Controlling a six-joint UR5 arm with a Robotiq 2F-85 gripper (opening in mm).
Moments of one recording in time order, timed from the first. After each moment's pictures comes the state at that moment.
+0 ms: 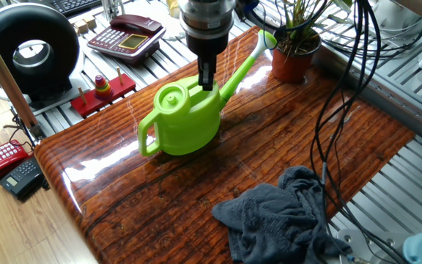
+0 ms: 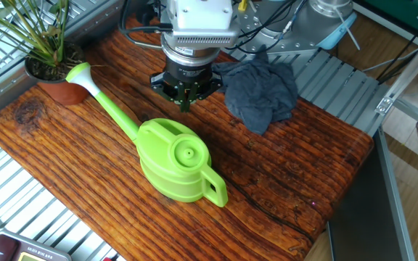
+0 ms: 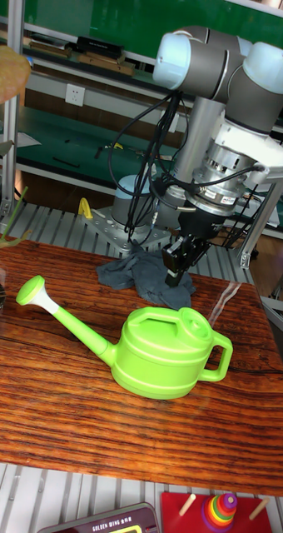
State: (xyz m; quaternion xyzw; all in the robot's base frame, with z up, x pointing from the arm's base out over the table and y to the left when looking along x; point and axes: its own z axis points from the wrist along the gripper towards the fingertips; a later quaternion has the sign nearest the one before) arm 0.514 0.069 0.200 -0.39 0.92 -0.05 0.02
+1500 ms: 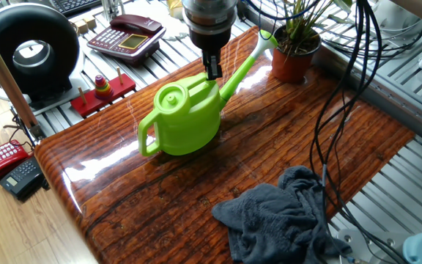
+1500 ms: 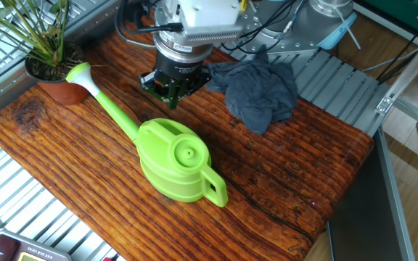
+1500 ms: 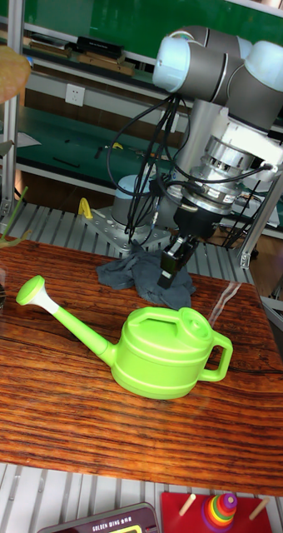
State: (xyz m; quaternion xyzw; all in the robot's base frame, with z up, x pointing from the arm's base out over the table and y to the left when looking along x) arm 0.529 0.053 0.205 -0.49 0.87 -0.09 0.03
